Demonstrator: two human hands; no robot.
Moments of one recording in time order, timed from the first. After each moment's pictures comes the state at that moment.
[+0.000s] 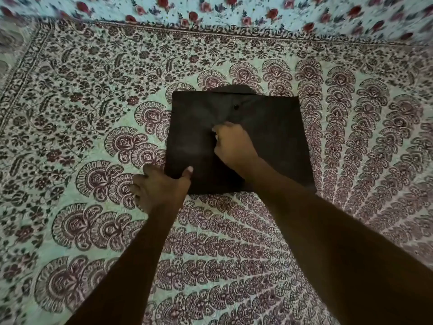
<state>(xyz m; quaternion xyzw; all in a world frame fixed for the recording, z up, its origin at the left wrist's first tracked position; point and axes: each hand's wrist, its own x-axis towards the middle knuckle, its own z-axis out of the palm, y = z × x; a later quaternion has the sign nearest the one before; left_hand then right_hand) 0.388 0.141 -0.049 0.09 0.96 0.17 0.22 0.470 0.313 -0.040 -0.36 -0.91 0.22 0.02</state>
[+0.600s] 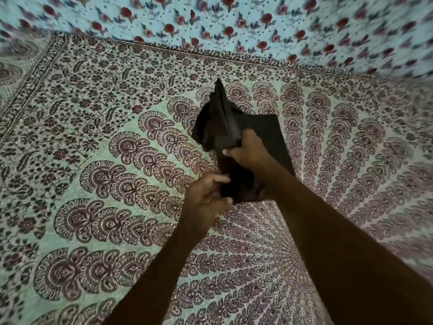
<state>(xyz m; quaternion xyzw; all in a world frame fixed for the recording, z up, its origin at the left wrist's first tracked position) 0.463 0.115 -0.002 0.31 0.63 0.57 0.42 0.518 0.303 0.031 -0.49 -0.76 0.42 0.05</state>
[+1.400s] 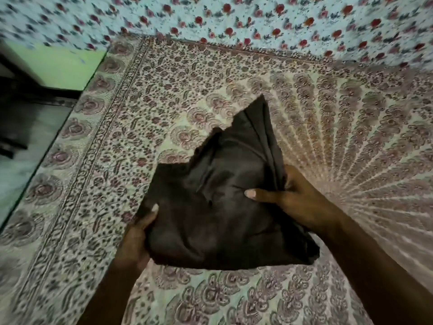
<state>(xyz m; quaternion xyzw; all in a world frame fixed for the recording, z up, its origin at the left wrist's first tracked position) 0.394 -0.224 0.049 -0.09 0.57 0.68 0.44 0.596 0.014 0.173 -0.30 -0.64 0.70 0.09</state>
